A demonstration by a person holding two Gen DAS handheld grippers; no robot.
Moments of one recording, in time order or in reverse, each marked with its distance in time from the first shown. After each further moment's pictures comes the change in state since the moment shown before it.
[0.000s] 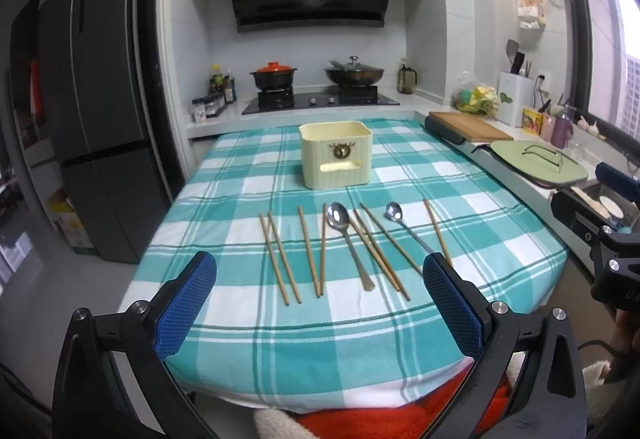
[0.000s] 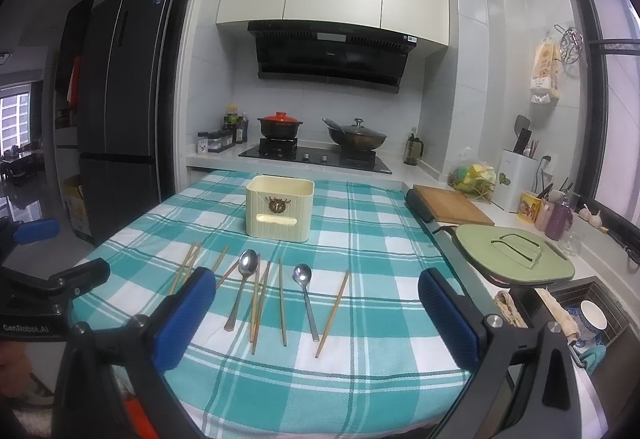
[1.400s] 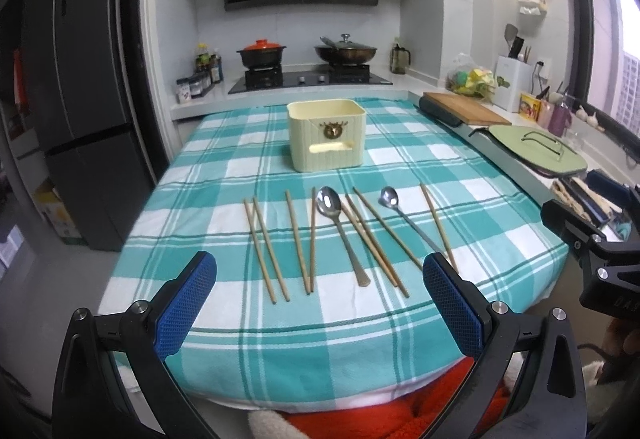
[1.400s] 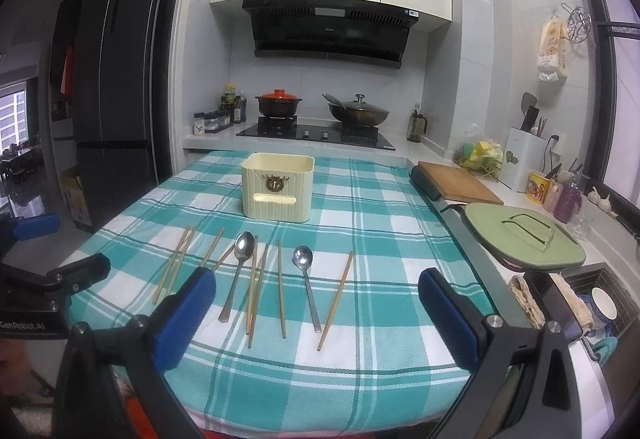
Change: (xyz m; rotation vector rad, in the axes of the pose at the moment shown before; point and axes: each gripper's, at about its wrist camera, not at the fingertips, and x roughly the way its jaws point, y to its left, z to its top) left arm 0.047 0.004 0.001 -0.007 0.089 -0.047; right arm 0.040 -0.002 -0.005 0.019 0.090 0.007
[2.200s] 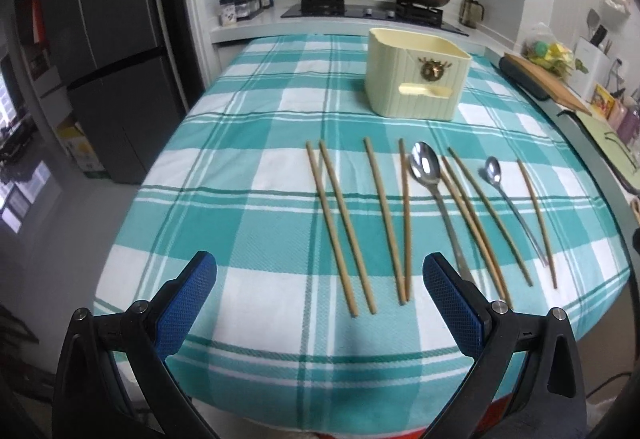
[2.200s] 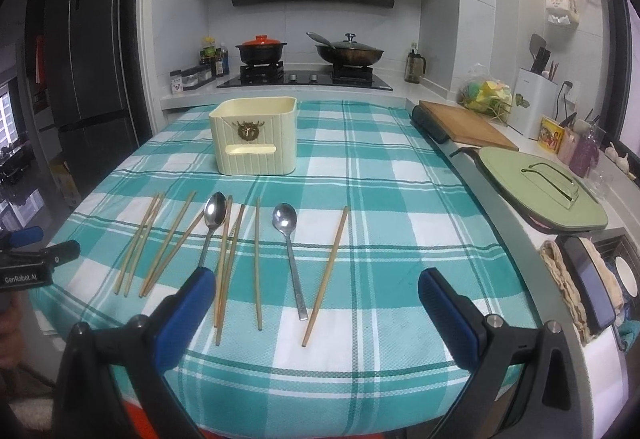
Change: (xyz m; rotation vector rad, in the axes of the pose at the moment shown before) left arm 0.130 0.086 0.005 -0.135 0.238 0.150; right arm 0.099 -0.031 -0.010 0.069 0.206 0.000
